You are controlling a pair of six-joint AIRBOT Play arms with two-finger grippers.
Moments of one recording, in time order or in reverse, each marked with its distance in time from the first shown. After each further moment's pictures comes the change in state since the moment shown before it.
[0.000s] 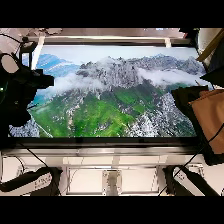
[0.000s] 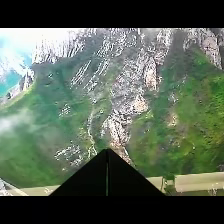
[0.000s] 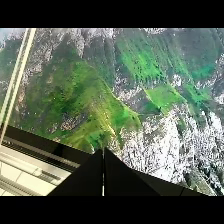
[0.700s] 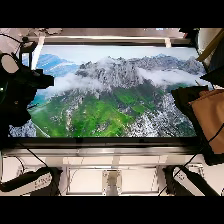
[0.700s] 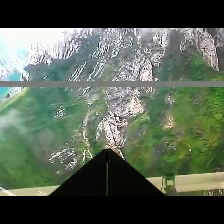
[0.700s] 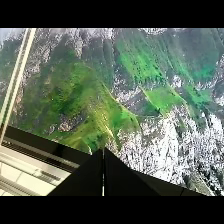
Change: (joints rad) left arm 0.000 -0.001 0.000 0.000 0.002 0.000; right arm 0.000 0.000 0.000 0.000 -0.003 0.000
